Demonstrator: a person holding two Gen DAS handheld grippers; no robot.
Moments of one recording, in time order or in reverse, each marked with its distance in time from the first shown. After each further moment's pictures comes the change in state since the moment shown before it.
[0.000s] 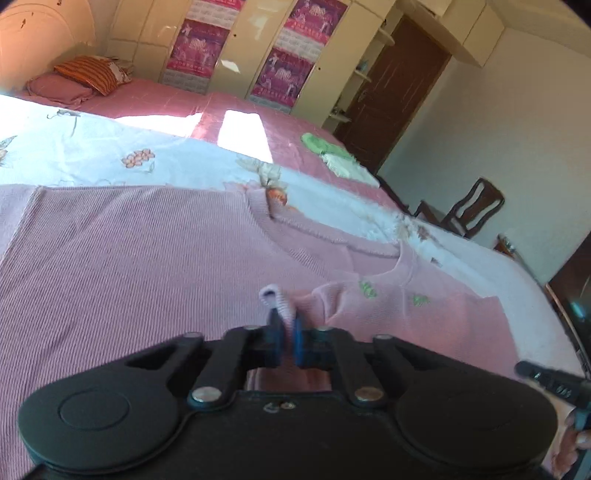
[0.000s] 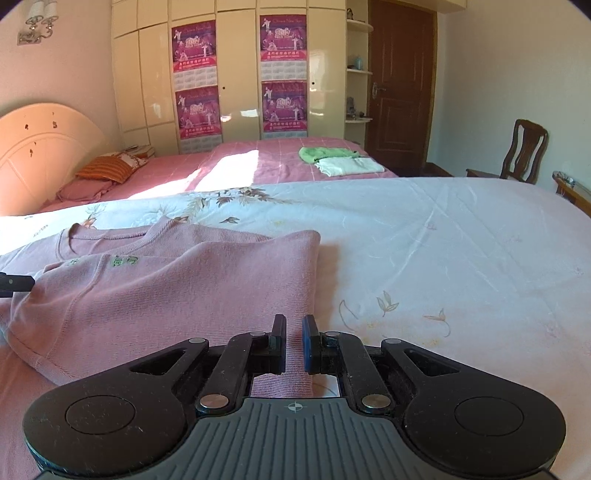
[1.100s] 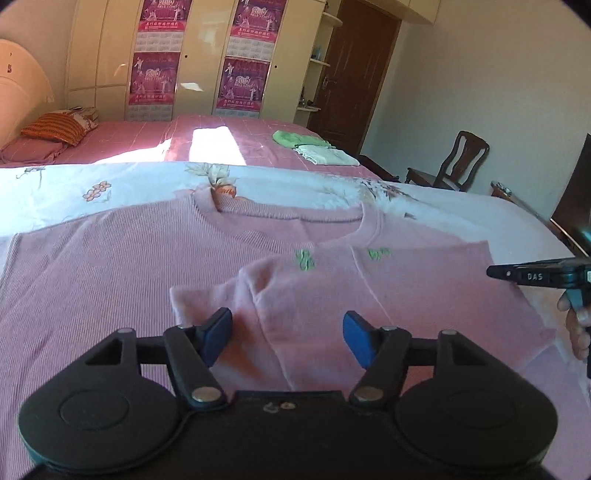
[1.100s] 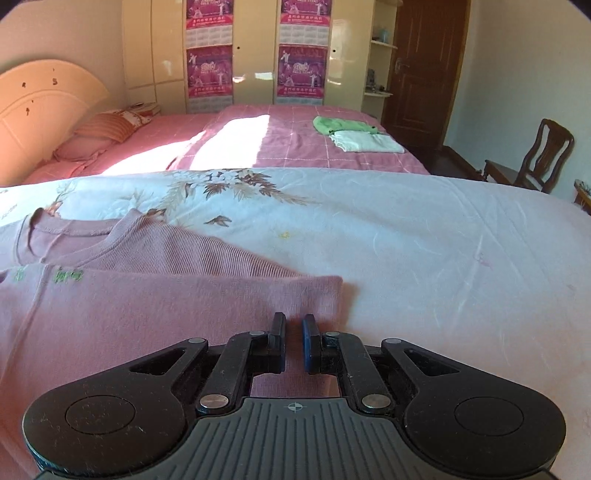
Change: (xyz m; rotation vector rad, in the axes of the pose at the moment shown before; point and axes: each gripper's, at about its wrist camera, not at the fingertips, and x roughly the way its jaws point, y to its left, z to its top) left arm -0.008 -0.042 -0.035 0.255 0.068 0.027; right arm 0.040 0.003 0.037 -0.093 0.083 -0.013
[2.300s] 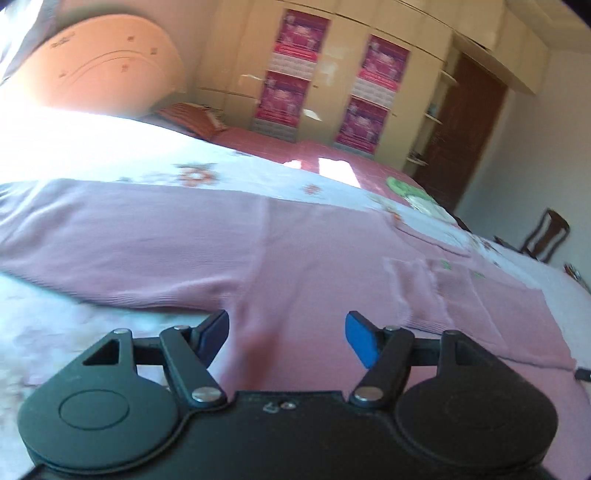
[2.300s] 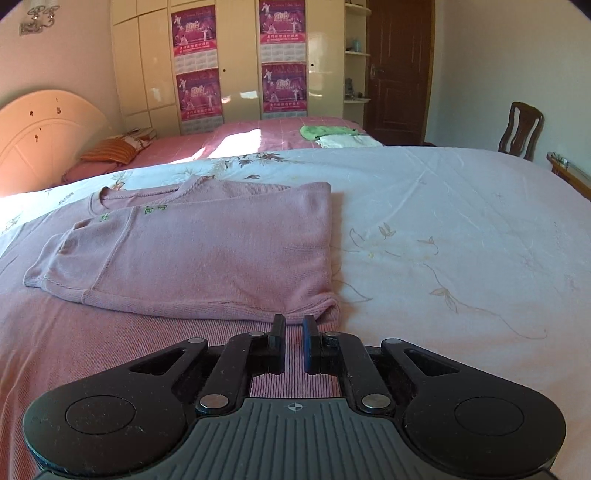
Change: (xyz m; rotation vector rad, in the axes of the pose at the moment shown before) left arm -0.167 0.118 -0.075 -0.343 -0.125 0.311; right arm -0.127 0.031 -0.094 0.118 -0.053 0.004
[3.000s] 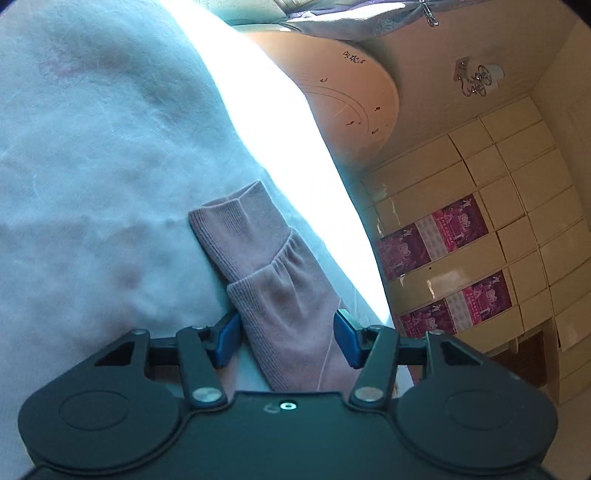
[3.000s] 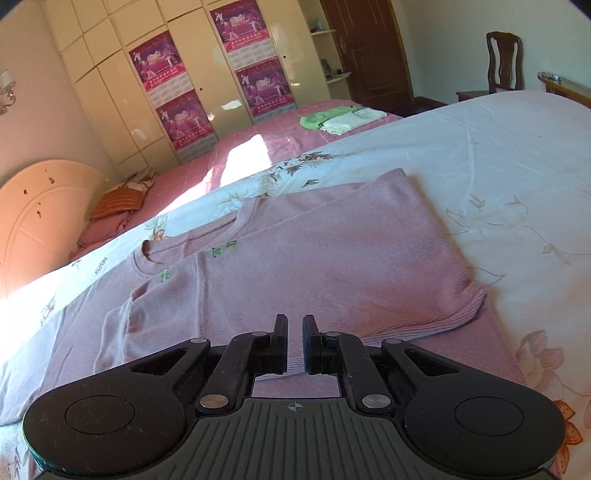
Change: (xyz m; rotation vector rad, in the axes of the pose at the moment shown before) left arm -0.015 0.293 0.032 -0.852 -0.253 -0.005; right arm 0.025 0.079 0.042 0.287 0.014 0.094
